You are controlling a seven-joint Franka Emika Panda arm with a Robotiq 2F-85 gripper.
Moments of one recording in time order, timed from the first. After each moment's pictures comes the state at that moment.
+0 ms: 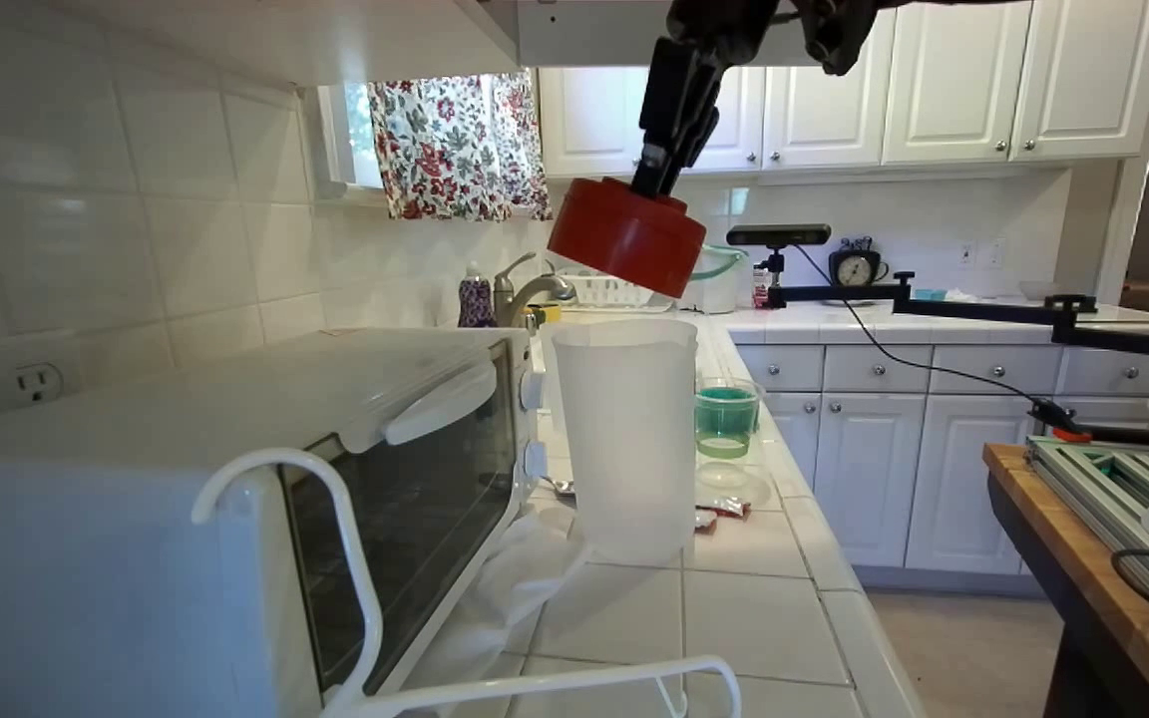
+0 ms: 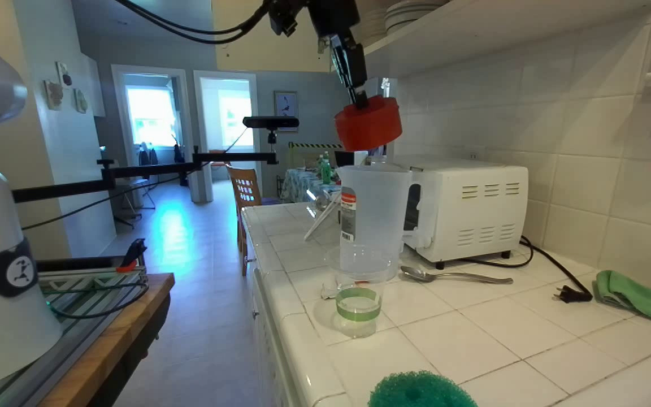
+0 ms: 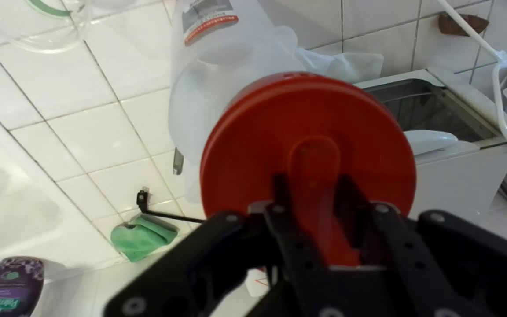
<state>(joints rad) 0.15 -0.32 0.11 -2.39 0.12 2.48 0.23</state>
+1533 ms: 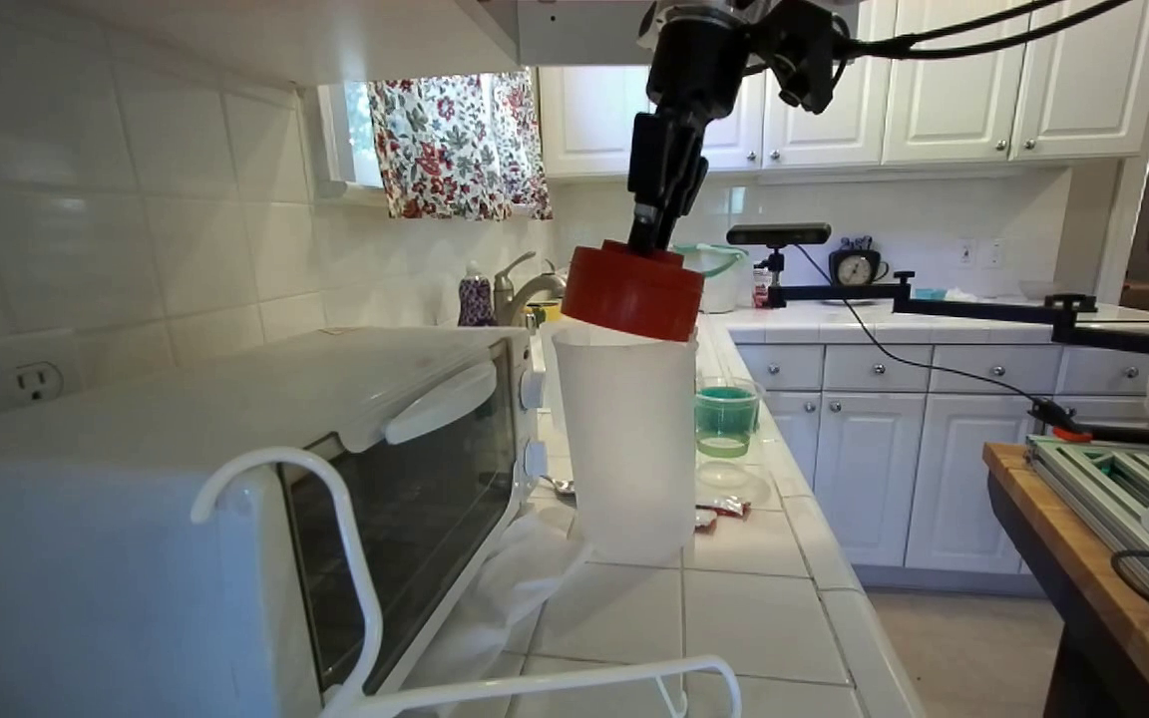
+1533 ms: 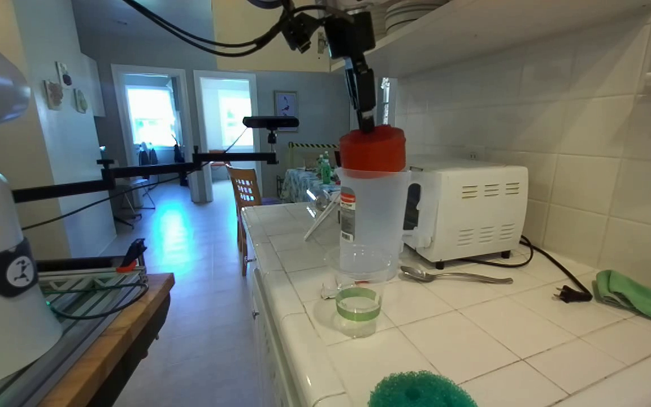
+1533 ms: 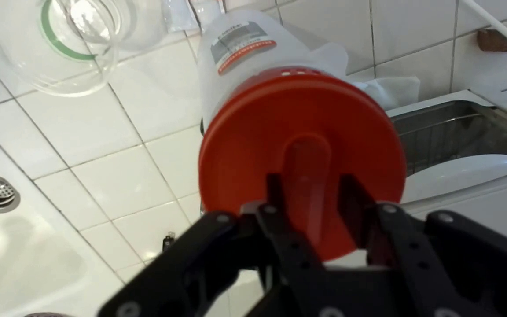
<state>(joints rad) 0.10 -0.21 0.11 -2.34 0.12 2.42 0.24</state>
